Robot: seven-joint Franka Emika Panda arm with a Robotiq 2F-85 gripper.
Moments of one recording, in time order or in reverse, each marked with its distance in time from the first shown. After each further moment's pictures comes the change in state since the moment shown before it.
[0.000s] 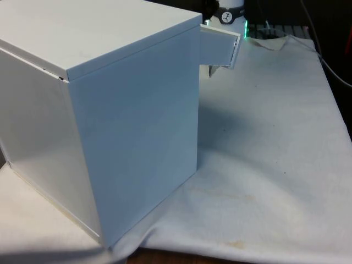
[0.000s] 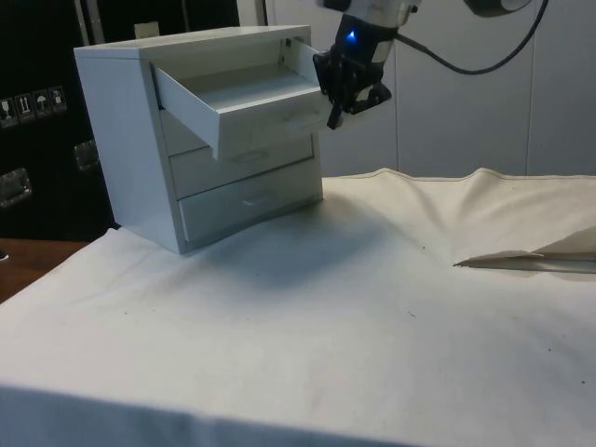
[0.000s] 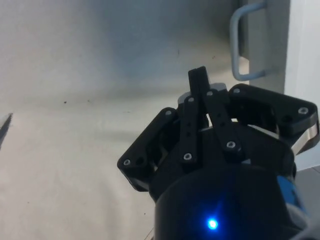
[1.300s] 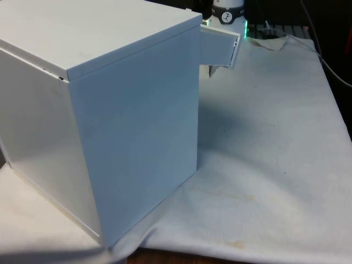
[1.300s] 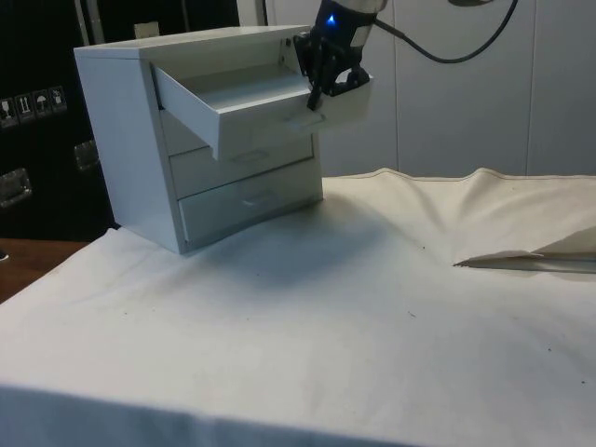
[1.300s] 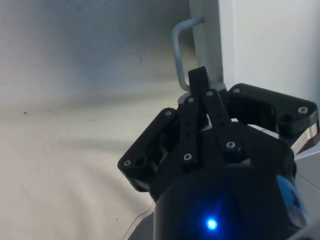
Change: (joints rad) arm 0.000 0.046 -0.004 0.094 -0.034 -0.001 -0.011
